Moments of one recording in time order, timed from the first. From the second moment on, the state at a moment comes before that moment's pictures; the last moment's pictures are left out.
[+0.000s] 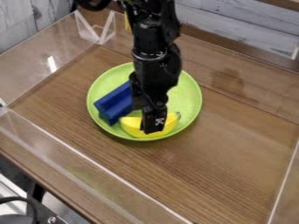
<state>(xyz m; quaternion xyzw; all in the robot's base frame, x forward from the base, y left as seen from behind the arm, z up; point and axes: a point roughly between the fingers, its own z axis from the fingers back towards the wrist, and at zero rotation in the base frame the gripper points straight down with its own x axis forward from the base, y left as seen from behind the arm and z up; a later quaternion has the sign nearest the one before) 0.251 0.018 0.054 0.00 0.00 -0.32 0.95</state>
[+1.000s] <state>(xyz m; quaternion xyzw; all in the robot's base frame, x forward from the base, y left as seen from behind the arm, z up) 0.255 0.019 0.047 -0.01 -0.02 -0.31 0.95</state>
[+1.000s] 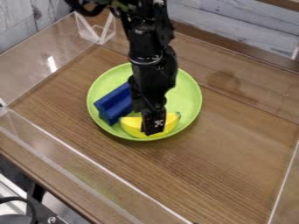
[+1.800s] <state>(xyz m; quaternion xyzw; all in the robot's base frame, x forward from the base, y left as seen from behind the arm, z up) 0.256 0.018 0.044 -0.02 -0.03 -0.31 0.95</state>
